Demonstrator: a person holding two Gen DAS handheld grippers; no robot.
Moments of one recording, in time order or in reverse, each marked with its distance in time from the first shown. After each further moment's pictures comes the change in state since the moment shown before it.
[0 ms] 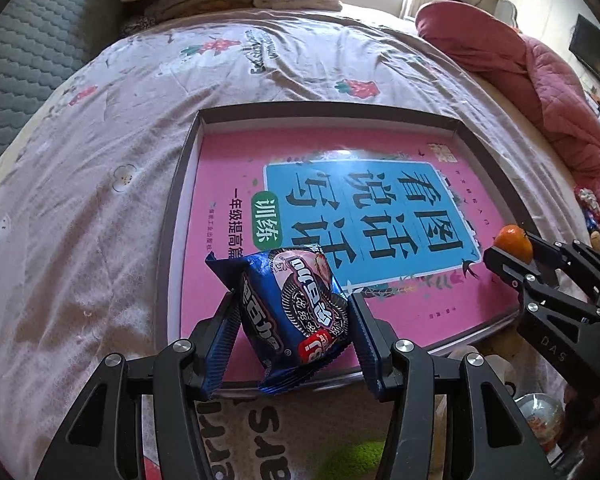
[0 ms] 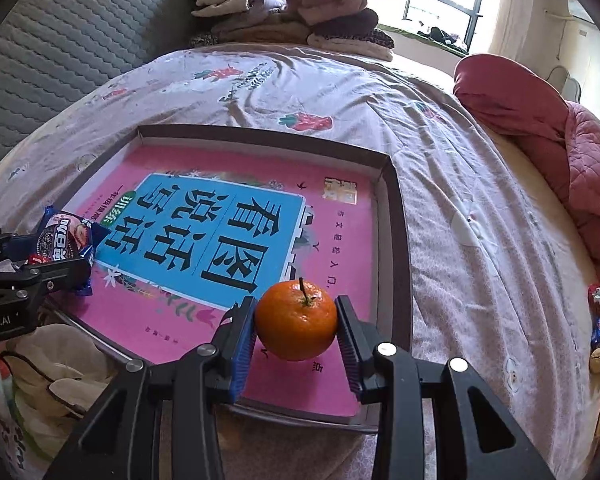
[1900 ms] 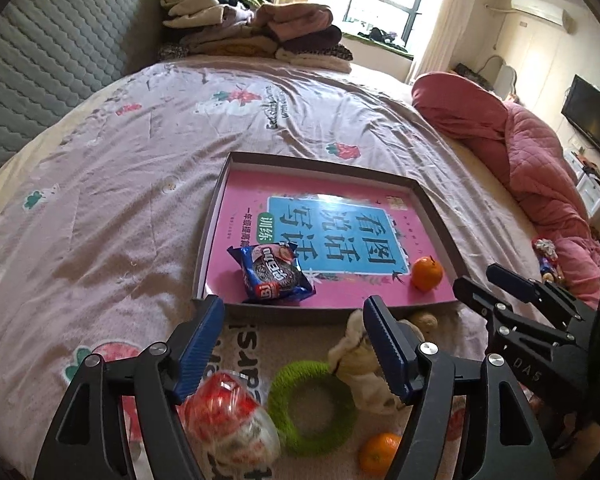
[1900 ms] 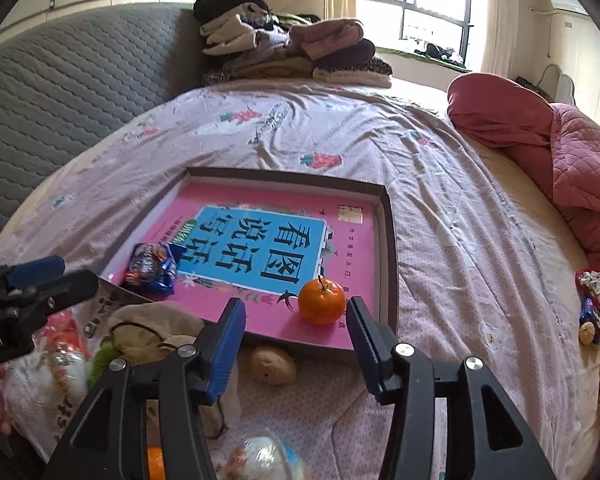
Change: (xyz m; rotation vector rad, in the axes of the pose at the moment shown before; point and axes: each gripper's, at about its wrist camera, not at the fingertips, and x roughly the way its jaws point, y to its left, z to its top) left arm -0.112 0.000 -0.053 -0.135 -0.206 -0.063; right arm -0.093 0.010 -0.016 0.056 -0.127 0.067
